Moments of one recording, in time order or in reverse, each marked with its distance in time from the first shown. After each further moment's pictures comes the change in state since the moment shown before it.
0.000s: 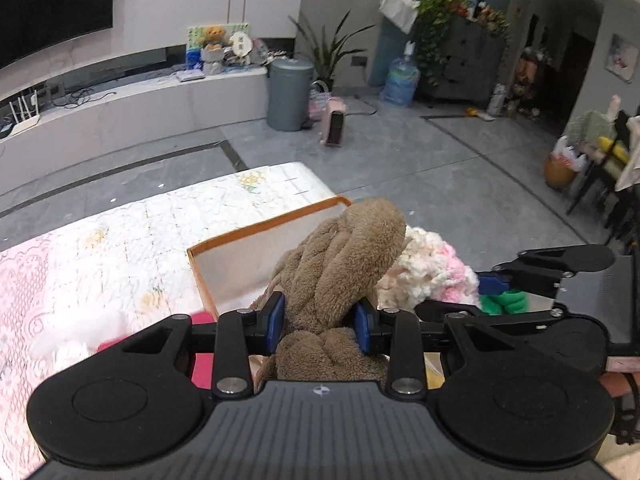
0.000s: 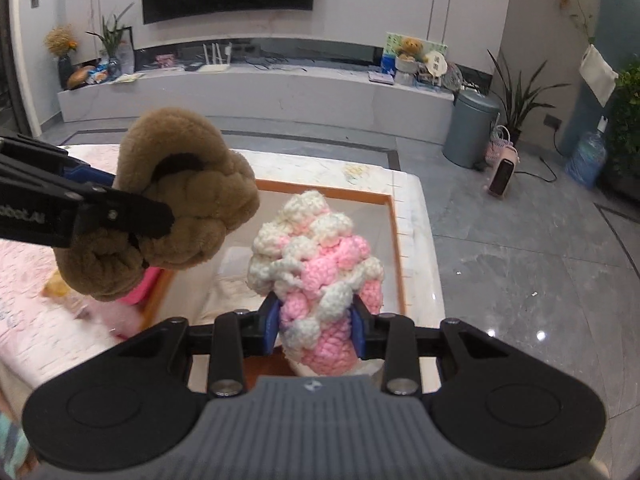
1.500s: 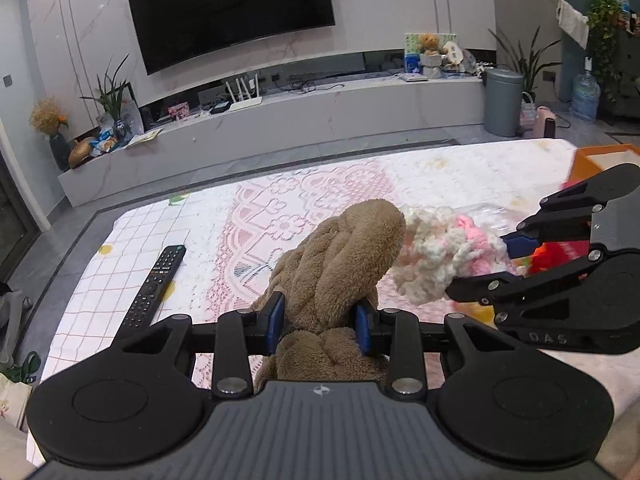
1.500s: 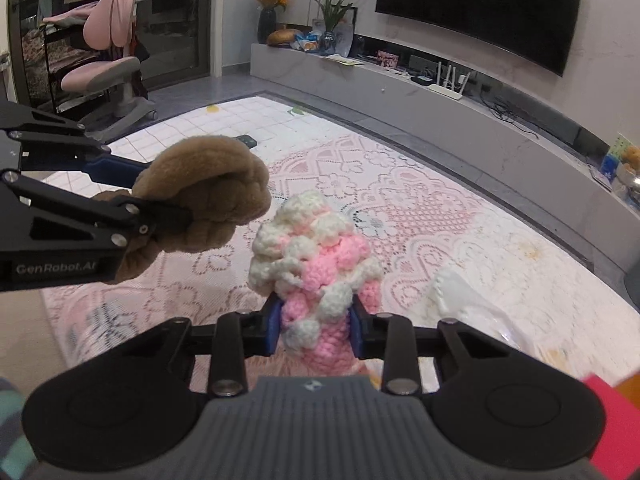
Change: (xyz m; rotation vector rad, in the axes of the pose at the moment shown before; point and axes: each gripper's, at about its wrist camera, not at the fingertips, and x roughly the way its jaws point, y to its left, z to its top) left arm -0.173 0.228 -0.181 -0.112 -0.078 0.544; right arm 0.104 0.380 0.038 -0.415 -0.066 0.401
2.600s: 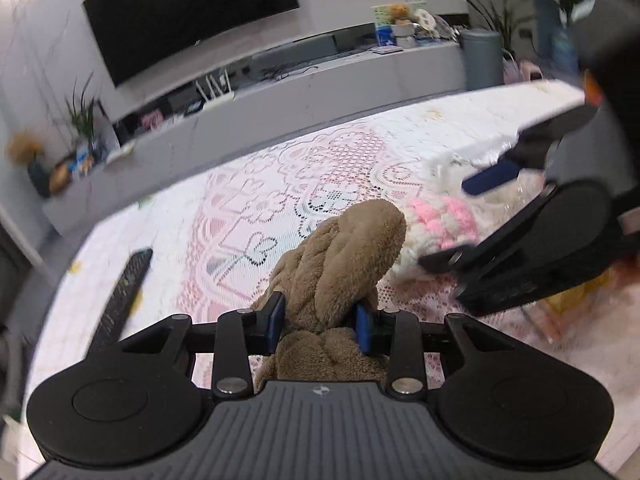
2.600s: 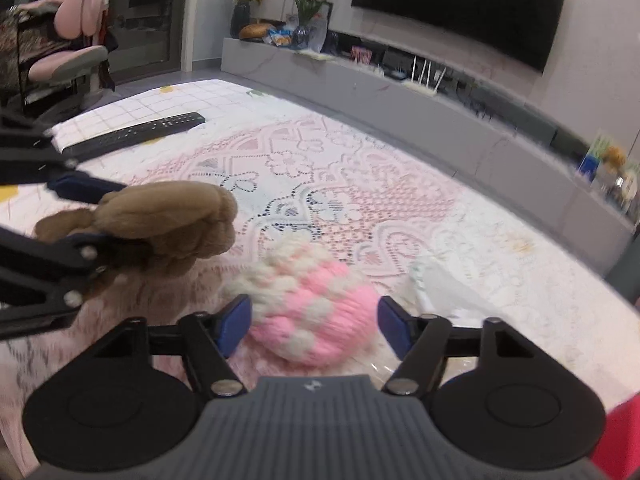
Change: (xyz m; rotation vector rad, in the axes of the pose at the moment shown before) left arm 0.091 -0.004 -0.027 0.115 0.027 -0.014; right arm 0.099 -0.029 -0.013 0.009 0.009 -0.074
